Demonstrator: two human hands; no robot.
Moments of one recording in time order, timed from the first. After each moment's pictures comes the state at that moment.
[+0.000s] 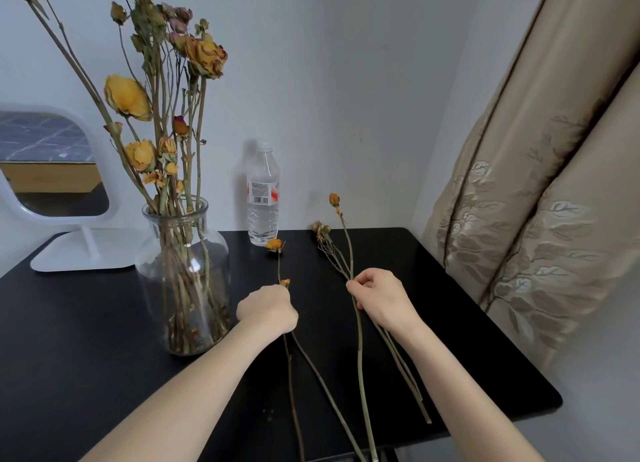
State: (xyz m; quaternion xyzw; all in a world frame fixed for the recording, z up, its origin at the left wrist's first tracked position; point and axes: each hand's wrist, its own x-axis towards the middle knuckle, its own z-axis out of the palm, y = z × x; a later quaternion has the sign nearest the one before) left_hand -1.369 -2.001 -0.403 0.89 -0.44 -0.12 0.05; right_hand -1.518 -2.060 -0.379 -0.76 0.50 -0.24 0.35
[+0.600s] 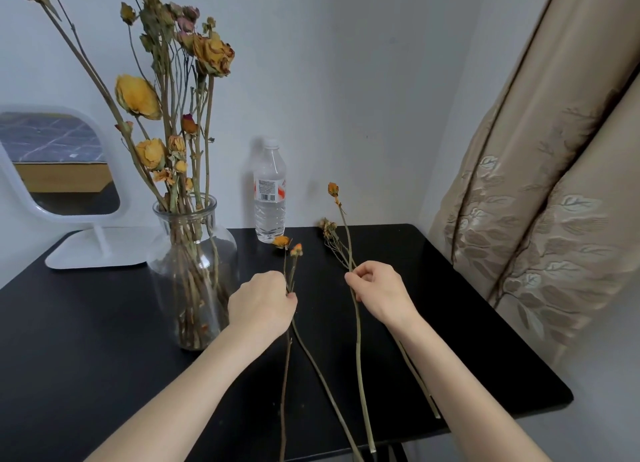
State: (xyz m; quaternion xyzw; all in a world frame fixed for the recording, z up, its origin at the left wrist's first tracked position) left_hand -1.366 -1.965 -0.389 0.85 -0.48 -0.01 0.20; right_hand -1.506 -2.060 -0.385 -0.75 0.48 -0.27 0.36
